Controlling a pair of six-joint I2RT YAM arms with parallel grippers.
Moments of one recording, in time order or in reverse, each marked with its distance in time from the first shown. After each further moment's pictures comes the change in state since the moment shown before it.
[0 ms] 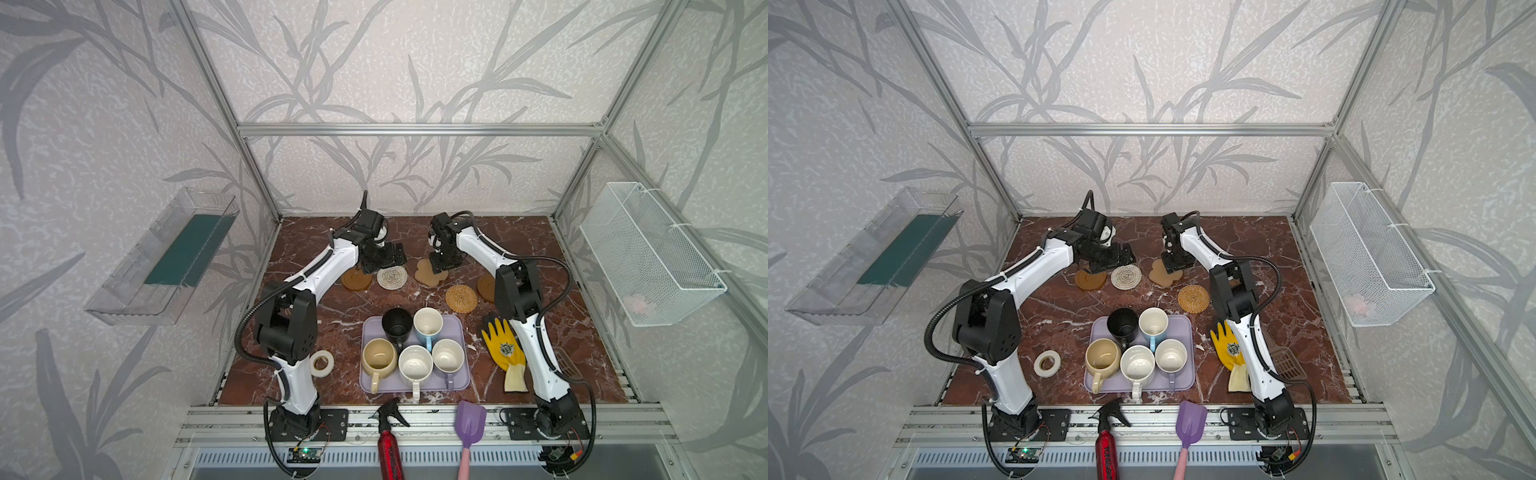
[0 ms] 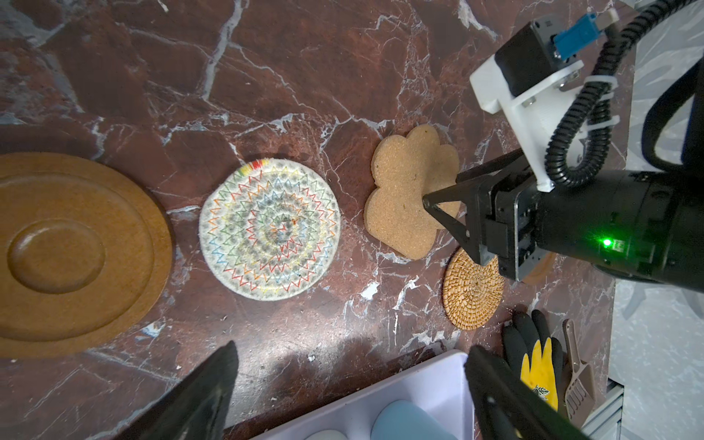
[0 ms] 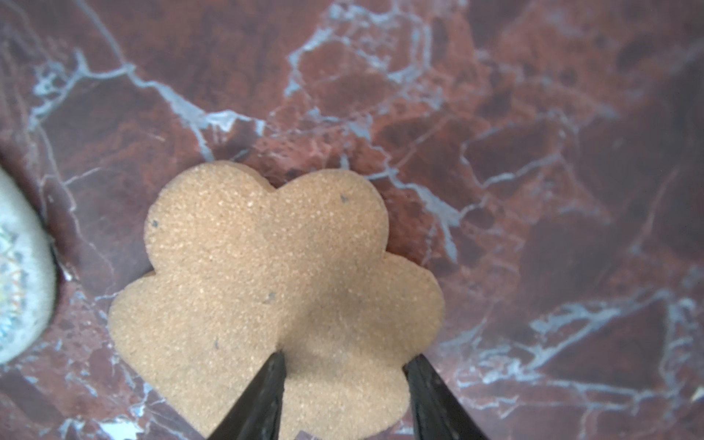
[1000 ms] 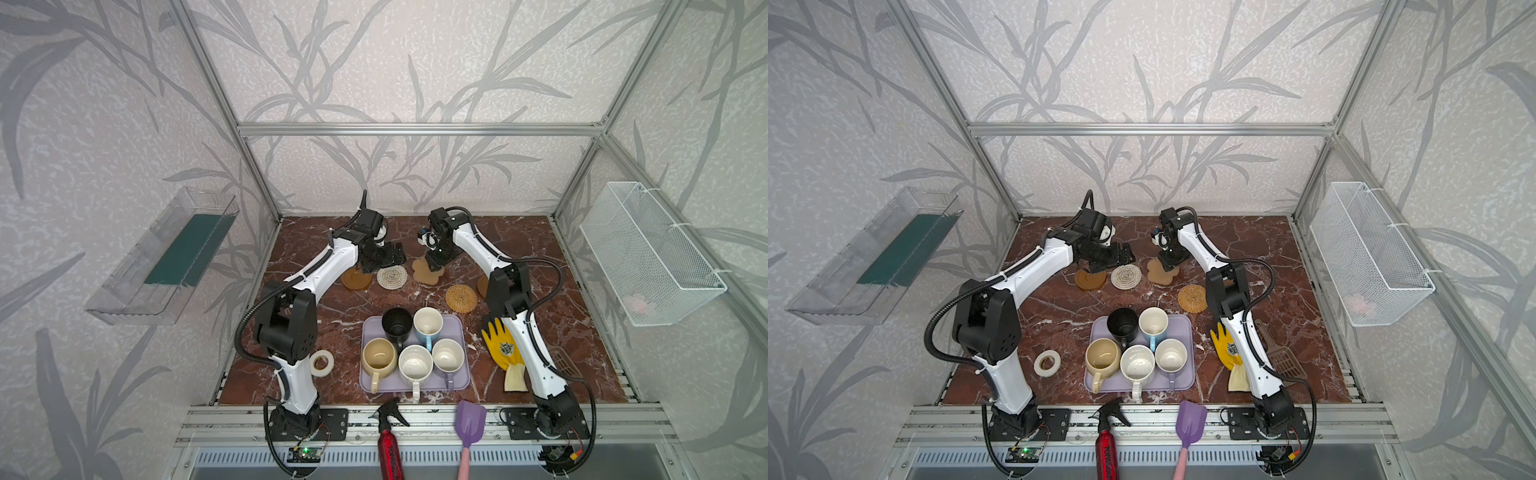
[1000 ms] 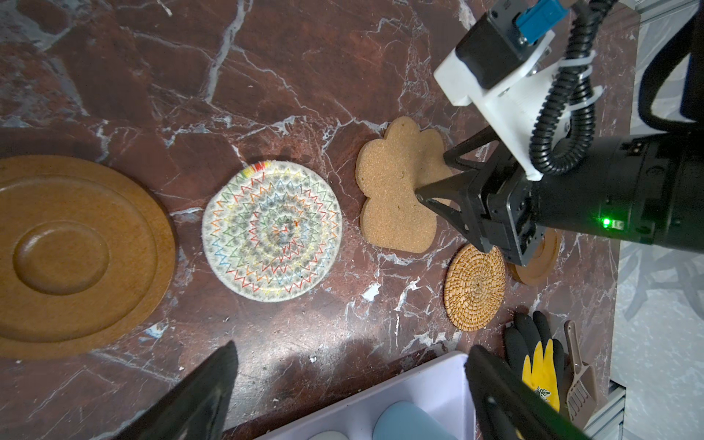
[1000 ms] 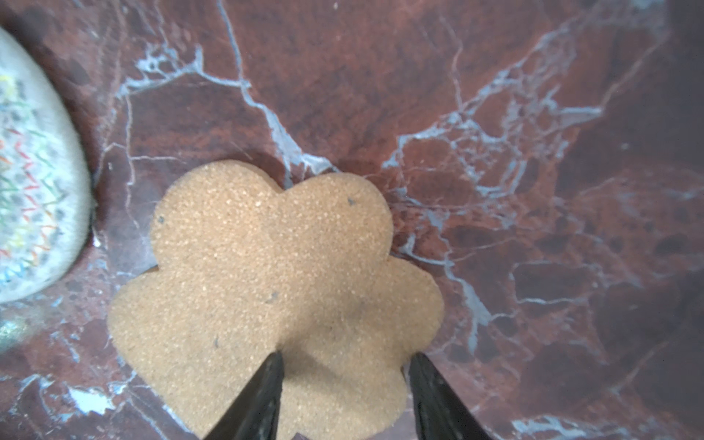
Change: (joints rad) left arm 0.001 0.000 0.000 0.002 0.000 -0.001; right arm 0.002 0.143 0.268 -0.125 -0.068 -0.290
